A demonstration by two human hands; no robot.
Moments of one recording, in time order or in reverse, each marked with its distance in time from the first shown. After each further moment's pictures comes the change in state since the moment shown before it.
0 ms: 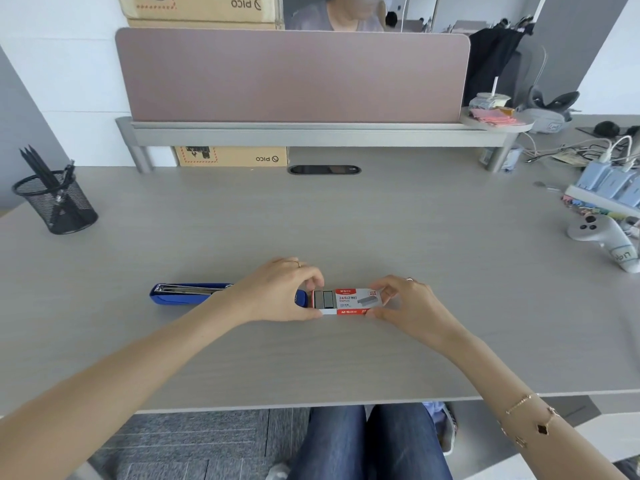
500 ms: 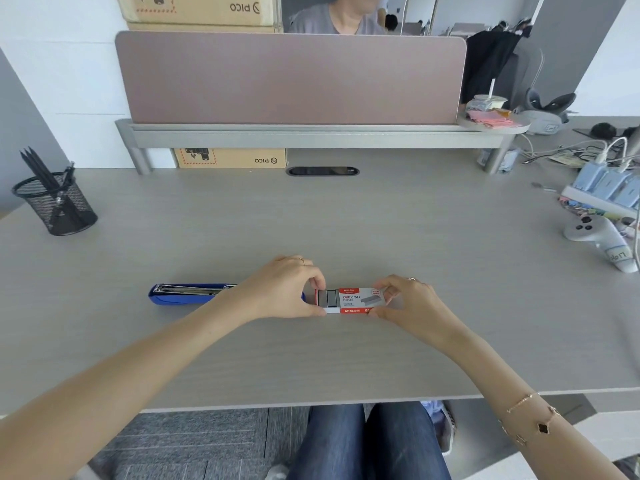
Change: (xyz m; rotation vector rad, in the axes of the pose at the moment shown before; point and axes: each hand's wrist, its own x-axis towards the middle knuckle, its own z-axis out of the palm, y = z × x) left_hand 0.012 0.006 0.003 0.000 -0.023 -0.056; right_hand -0.002 0.004 -0.005 -0.026 0.009 -0.003
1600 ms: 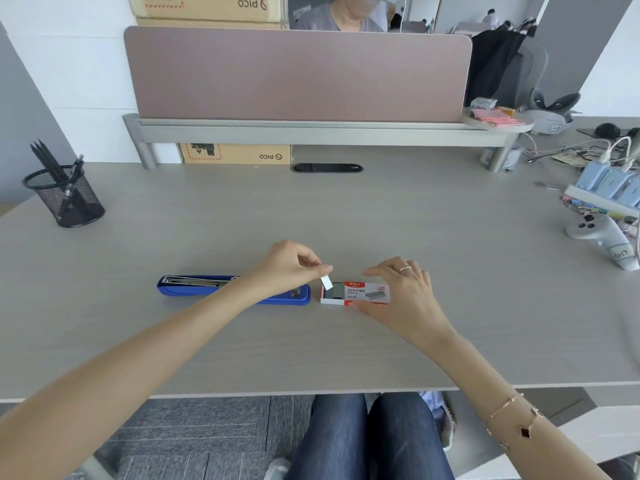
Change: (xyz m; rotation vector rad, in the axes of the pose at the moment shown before) left_hand 0.001 0.001 -0.007 -0.531 0.151 -0.320; right_hand -0.005 -0.021 0.019 -0.175 0.237 -0.115
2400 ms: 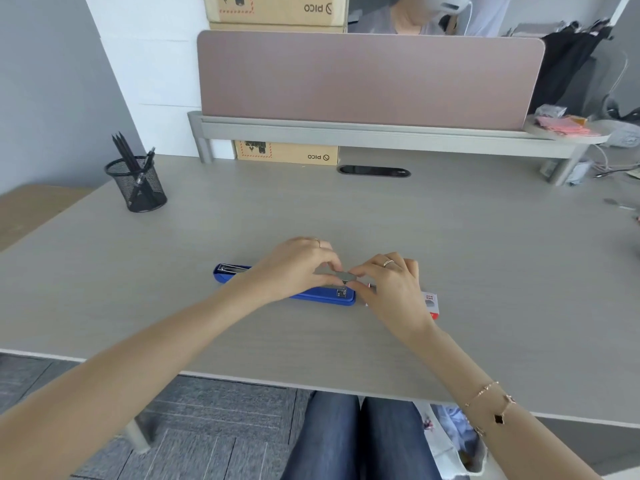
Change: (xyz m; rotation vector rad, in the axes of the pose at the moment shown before) left_hand -0.031 -0.024 -0.045 0.468 -0.010 0.291; right_hand 0.031 -0.062 0.045 0.017 0.107 -0.221
